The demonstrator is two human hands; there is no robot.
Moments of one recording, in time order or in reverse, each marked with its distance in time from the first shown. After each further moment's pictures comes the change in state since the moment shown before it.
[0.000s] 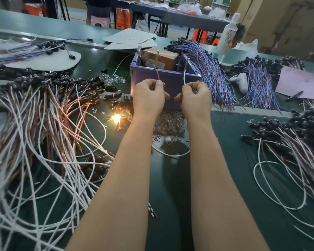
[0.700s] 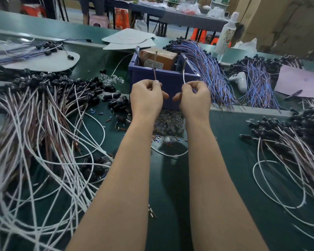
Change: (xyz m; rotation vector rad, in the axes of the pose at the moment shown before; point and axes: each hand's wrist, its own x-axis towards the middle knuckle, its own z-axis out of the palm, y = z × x) left_hand -0.002 0.004 0.001 -0.011 0.033 -0.046; right_hand 0.001 0.001 0.001 0.075 0.004 0.010
